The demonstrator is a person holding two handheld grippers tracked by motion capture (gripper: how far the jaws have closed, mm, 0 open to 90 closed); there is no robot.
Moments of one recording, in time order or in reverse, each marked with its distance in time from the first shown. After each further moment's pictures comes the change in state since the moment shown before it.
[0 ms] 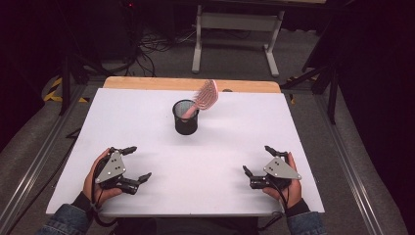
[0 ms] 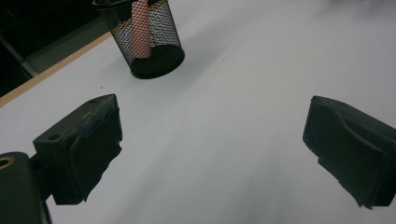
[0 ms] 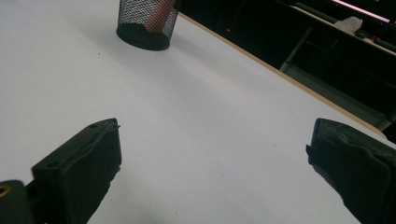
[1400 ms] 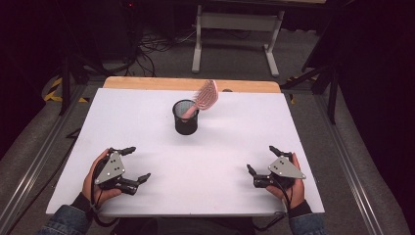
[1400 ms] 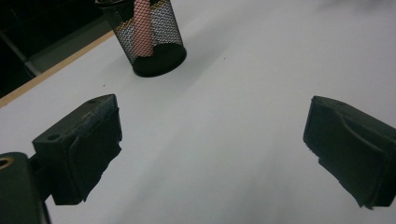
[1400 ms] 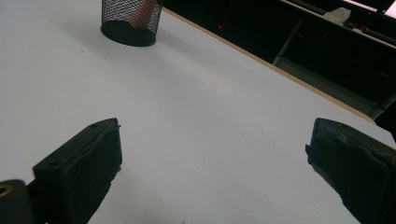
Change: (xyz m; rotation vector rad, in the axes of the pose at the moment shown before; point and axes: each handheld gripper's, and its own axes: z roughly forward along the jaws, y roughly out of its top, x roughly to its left) left arm -0.001 -0.001 -0.002 -0.004 0.009 0.001; right arm -0.007 -0.005 -0.002 0.002 -0.037 0.035
